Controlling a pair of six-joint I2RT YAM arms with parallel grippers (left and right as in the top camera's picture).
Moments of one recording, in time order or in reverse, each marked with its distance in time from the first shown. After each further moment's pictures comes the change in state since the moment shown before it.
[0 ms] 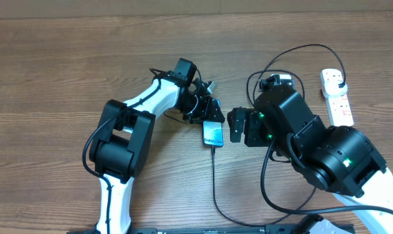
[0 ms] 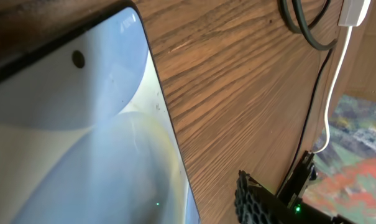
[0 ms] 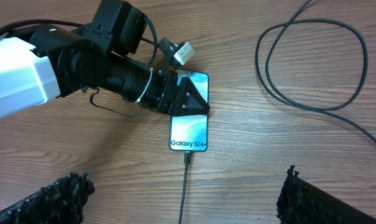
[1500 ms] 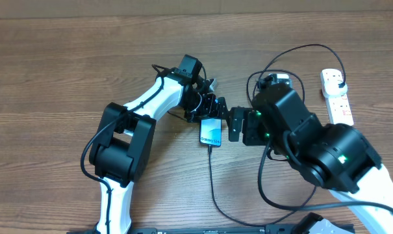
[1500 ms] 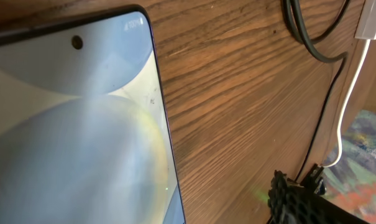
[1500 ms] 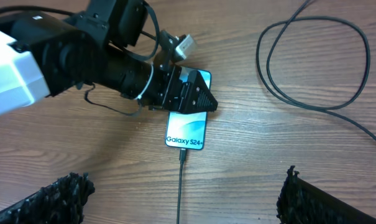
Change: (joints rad) left arm -0.032 -0.027 0.039 -0.045 -0.095 -0.077; right arm 0.000 0.029 0.000 0.003 -0.003 0.000
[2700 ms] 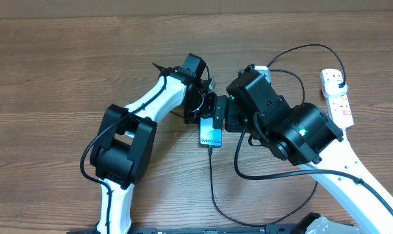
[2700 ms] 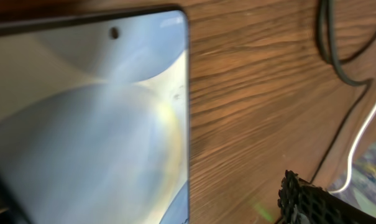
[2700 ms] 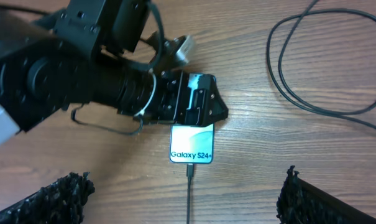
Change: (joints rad) left arm -0.014 -0.010 0.027 -0.073 -0.114 -0.122; right arm 0.000 0.129 0.000 0.087 0.013 0.055
